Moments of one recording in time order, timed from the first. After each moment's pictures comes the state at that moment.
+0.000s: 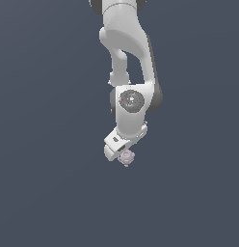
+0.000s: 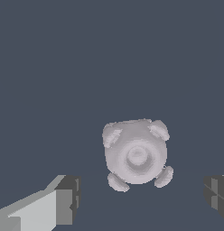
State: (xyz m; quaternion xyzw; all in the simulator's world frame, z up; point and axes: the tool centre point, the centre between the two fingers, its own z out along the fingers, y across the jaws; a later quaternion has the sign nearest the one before) arm 0.045 0.031 0.100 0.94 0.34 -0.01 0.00
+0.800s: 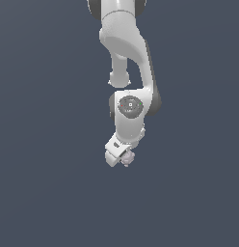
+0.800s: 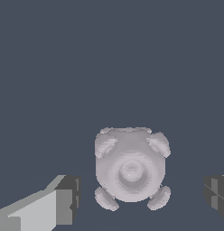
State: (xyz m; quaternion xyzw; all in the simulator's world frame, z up) arm 0.055 0.030 0.087 0.92 0.39 0.00 0.00
